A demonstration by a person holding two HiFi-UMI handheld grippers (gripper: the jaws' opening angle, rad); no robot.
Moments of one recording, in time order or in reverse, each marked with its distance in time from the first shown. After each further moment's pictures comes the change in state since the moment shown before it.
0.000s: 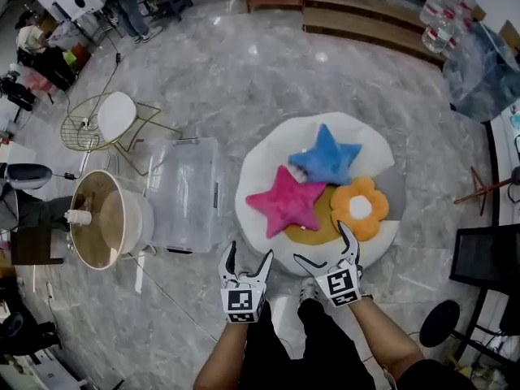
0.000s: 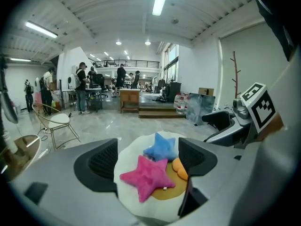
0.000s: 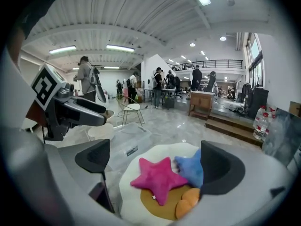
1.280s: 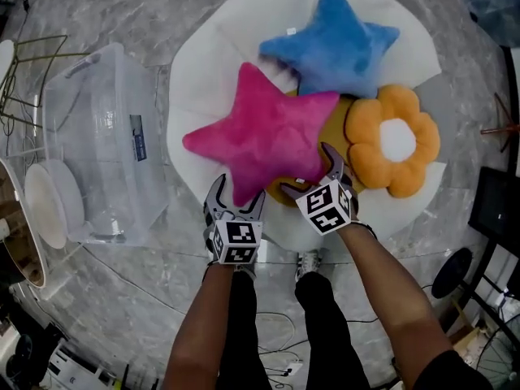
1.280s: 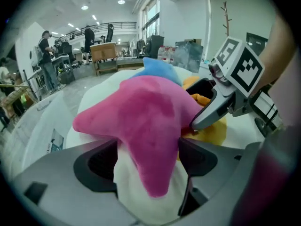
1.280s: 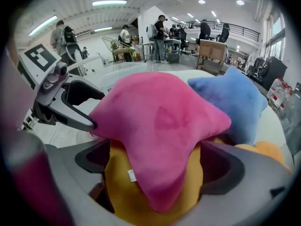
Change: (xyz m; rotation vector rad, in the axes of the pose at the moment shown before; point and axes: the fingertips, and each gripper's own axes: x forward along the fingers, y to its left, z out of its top) left arm 0.350 0.030 -0.432 0.175 0.415 -0.197; right arm 0.349 -0.060 -0.425 0.004 0.466 0.030
